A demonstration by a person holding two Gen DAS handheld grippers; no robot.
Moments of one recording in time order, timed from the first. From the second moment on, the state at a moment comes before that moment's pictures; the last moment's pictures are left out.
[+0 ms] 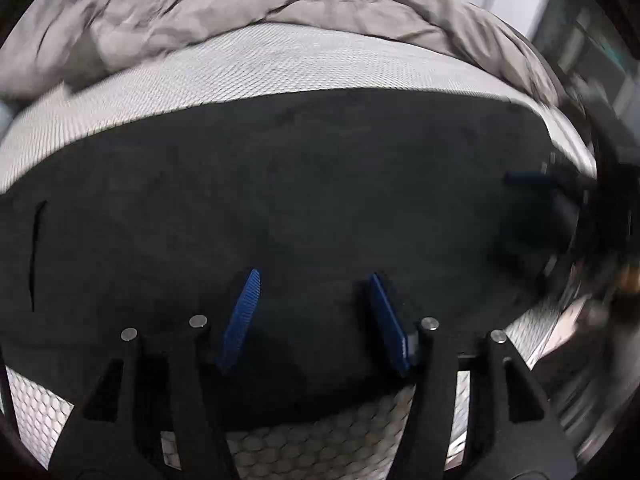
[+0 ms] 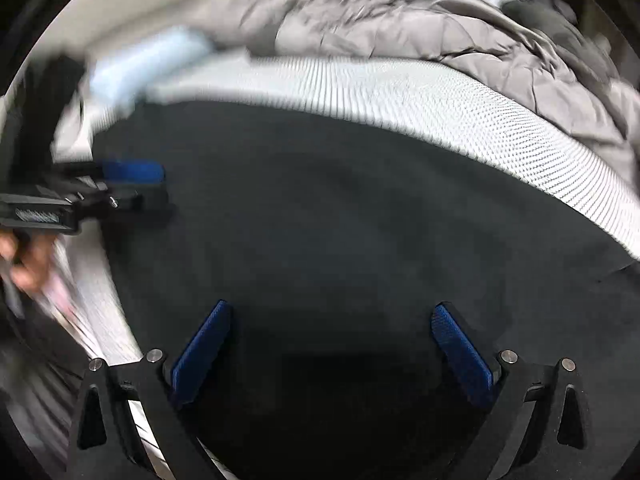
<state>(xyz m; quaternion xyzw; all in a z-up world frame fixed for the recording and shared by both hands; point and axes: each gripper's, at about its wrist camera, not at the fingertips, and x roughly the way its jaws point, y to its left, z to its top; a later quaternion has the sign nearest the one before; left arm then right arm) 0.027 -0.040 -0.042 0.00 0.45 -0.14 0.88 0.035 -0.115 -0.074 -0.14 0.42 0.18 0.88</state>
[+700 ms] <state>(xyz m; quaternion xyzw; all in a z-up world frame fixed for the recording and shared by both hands) -0.005 -0.165 -0.046 0.09 0.41 -0.26 0.87 -0.006 -0.161 -0.063 -0.10 0.39 0.16 0.90</state>
